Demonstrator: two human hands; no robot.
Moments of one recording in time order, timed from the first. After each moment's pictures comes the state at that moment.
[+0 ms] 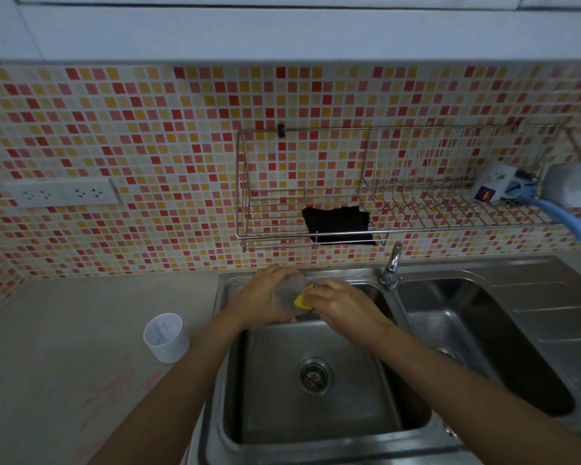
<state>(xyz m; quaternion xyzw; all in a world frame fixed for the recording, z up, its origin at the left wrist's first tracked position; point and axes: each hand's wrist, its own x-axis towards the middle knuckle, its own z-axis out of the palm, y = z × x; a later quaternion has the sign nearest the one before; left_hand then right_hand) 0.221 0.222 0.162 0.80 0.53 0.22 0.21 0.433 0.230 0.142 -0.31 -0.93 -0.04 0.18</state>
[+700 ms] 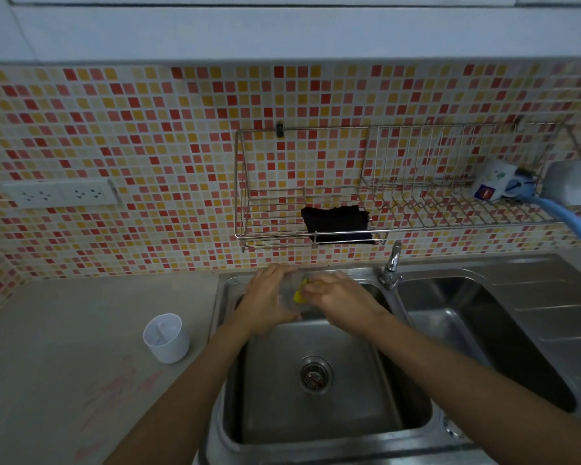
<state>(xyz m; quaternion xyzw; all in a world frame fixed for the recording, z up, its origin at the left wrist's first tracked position) 0.231 0.218 0.150 0.78 0.53 0.29 0.15 0.429 0.235 0.159 -0.30 -0.94 -0.08 0.12</state>
